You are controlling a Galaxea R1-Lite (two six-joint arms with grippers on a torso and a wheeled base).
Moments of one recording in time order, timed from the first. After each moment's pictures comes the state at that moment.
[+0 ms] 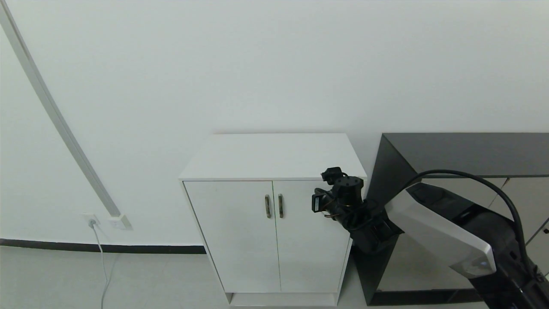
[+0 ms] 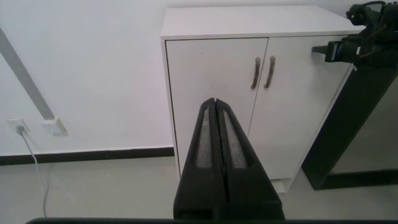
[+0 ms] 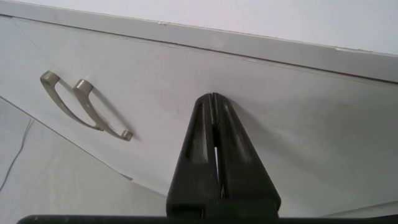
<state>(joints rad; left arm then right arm) 0.00 0.00 0.00 0.00 -0.02 0.01 0.53 2.58 -1.50 -0.93 -0.15 0.13</state>
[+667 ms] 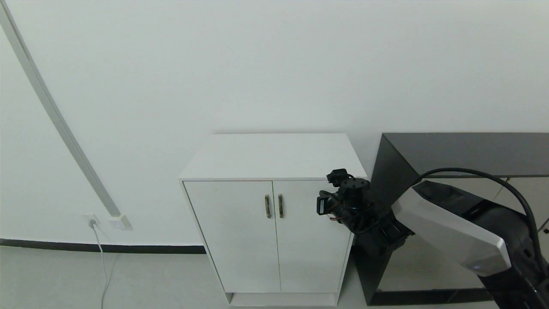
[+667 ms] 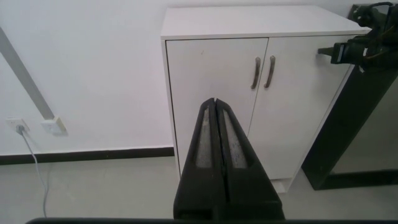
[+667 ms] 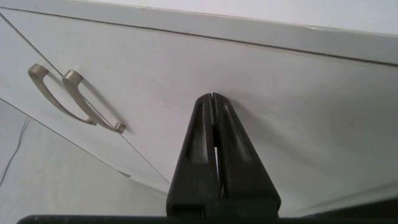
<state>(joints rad) 0.00 0.00 0.00 0.00 -0.02 0.01 0.53 2.53 -1.37 -0.98 -0.15 0.14</state>
